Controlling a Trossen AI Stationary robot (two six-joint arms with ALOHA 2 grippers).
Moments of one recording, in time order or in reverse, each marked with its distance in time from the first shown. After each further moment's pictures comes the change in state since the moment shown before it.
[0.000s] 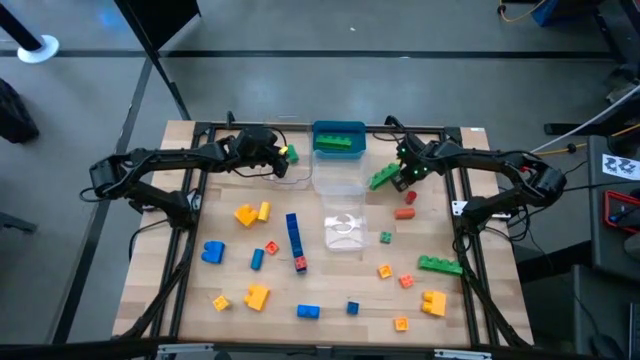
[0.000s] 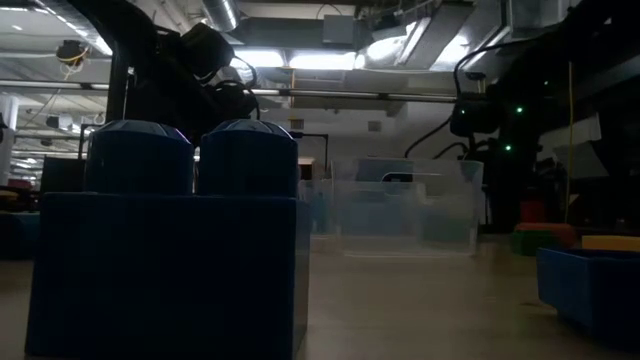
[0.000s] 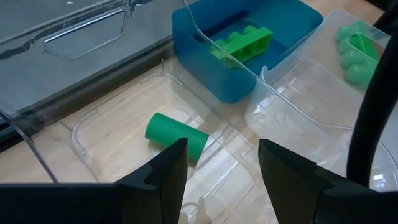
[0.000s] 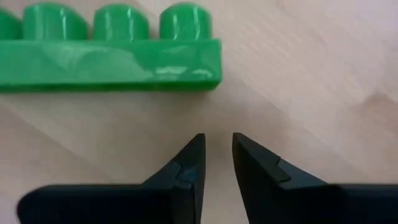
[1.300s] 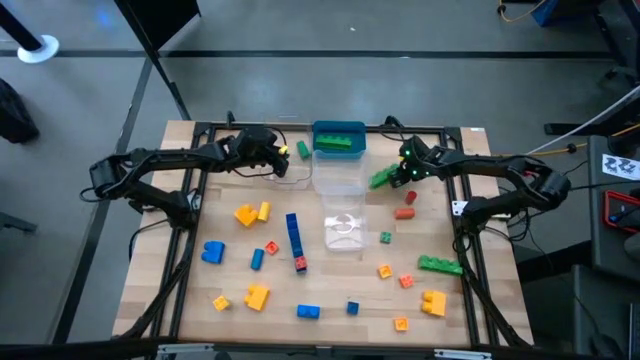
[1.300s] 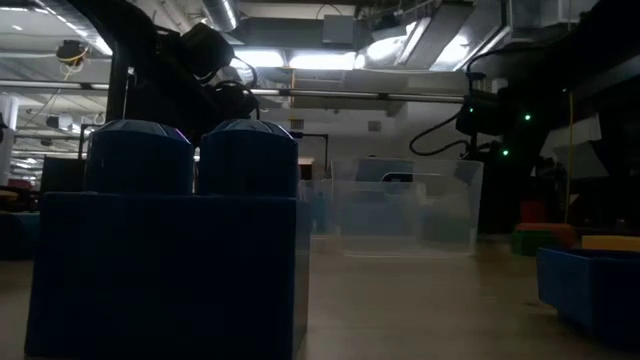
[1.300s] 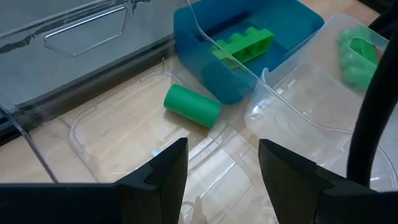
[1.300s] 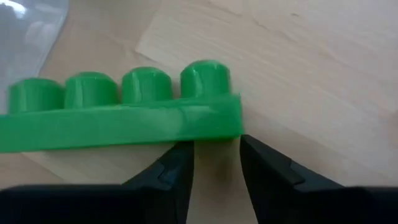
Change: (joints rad) left arm 0.000 0.000 0.000 0.001 0.000 -0.026; right arm 0.000 -0.034 -0.113 0.265 -0.029 0.186
